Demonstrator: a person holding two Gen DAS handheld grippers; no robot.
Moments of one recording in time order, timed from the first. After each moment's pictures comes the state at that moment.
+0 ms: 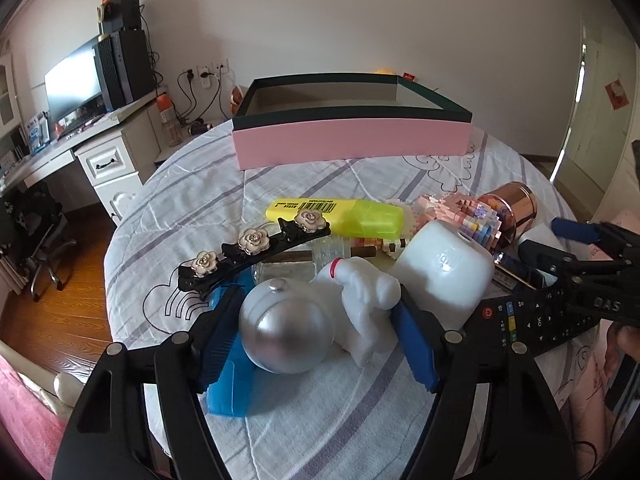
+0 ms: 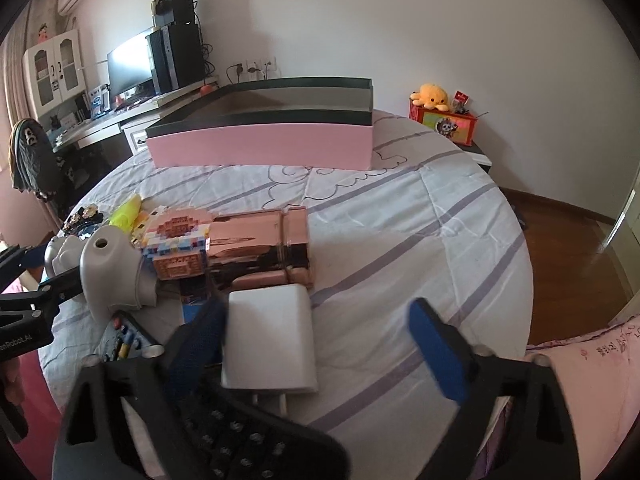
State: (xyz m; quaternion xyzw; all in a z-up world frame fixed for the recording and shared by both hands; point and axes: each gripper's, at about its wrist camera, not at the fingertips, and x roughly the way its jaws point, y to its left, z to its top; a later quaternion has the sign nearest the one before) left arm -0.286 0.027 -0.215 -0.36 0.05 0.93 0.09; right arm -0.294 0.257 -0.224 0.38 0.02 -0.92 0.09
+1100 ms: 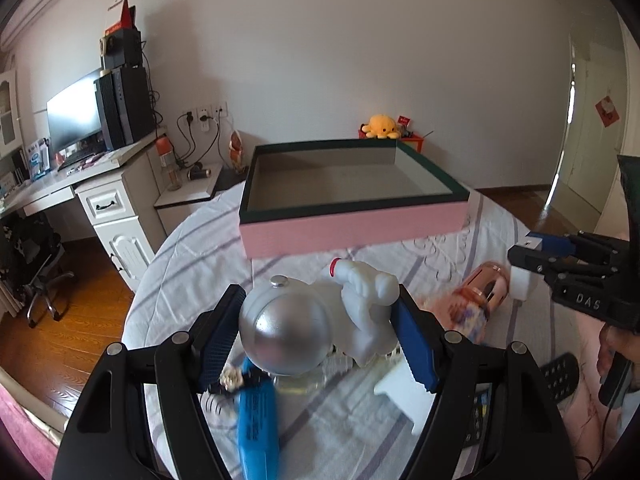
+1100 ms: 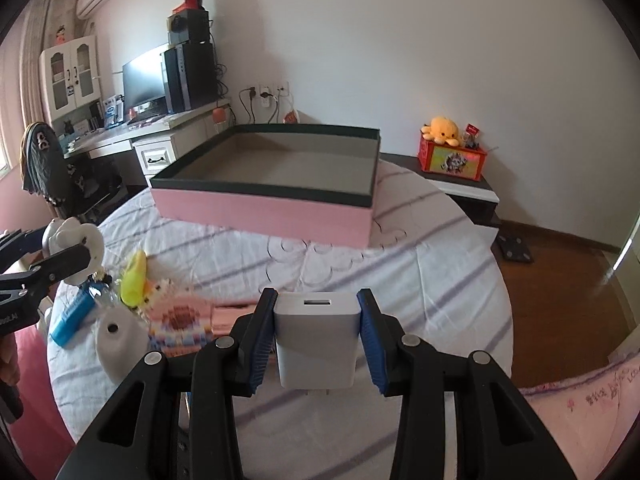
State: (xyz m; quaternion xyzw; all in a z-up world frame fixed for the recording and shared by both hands) left arm -0.312 0.025 -0.158 -0.29 0.04 0.95 0.10; right arm -0.324 0.257 -0.174 0.33 0.03 -0.94 0.11
